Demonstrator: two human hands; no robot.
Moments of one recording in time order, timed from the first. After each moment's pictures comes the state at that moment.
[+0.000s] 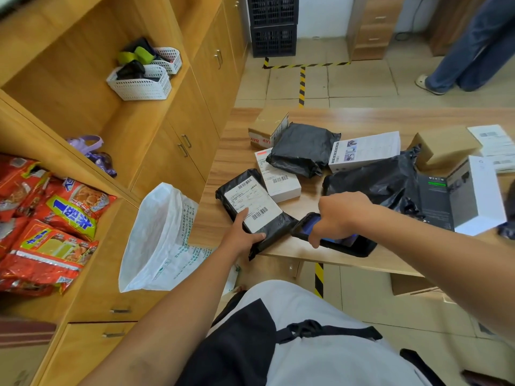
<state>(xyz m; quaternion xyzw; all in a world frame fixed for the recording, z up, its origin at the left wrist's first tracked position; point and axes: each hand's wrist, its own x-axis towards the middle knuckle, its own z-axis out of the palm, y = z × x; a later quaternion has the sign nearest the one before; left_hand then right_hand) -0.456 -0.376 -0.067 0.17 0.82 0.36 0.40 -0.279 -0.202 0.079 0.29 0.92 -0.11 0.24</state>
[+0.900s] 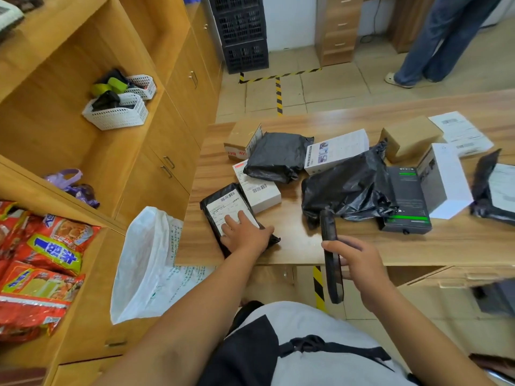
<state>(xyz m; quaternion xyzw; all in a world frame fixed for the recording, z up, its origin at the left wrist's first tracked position) -0.403 -0.303 -0.048 0.20 0.96 0.06 0.20 -0.169 -0.260 0.027 0.51 0.50 -0.68 -0.20</state>
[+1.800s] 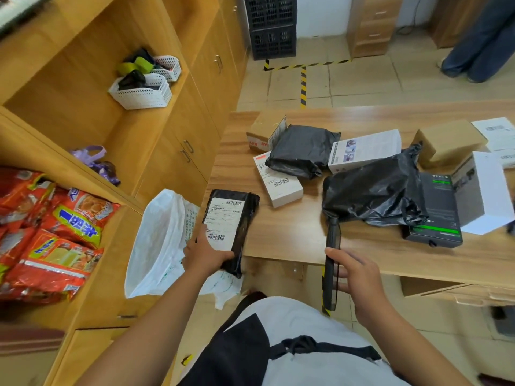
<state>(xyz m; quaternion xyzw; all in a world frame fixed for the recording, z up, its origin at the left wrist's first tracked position) -0.478 -0.434 -0.054 0.13 0.95 0.13 0.23 -0.192 -0.280 0.003 0.49 0.42 -0.73 -0.22</state>
